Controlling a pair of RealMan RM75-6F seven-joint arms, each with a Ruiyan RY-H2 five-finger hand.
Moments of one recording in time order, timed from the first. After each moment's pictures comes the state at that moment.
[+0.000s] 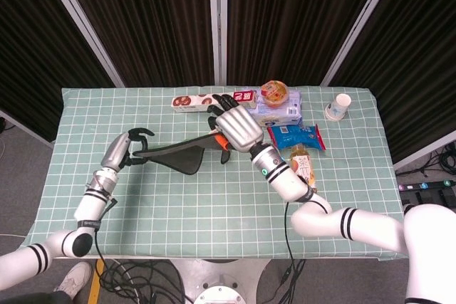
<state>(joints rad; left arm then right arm) -0.60 -1.48 -0.34 -1.39 1.11 0.87 -0.40 1.11 -1.53 0.33 -1.43 -1.05 0.88 -0.33</state>
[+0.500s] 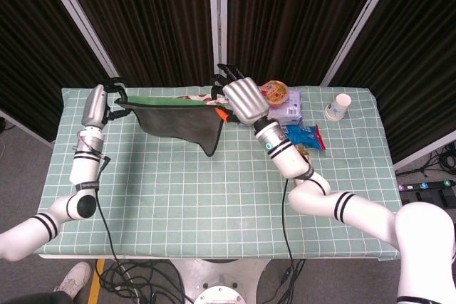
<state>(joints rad) -0.73 -1.51 -0.51 -1.16 0.99 0.92 -0.36 1.15 -1.57 0.41 -1.18 -1.16 0.87 -0.03</state>
